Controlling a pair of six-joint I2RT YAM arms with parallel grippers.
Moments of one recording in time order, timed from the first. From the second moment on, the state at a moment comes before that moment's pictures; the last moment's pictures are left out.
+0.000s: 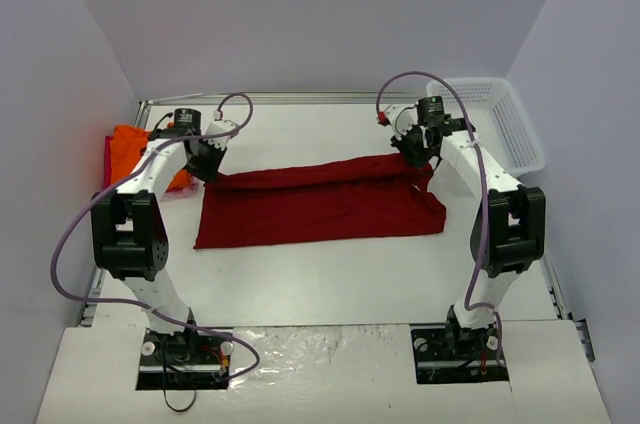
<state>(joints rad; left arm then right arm) -0.03 1.77 1.42 -0.72 0.23 0.46 0.16 1.79 1.46 -0.66 -0.16 -0.63</state>
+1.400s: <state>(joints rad) -0.06 1.72 1.31 -0.74 0.16 0.53 0.17 1.98 1.44 -0.89 -0.28 -0.65</state>
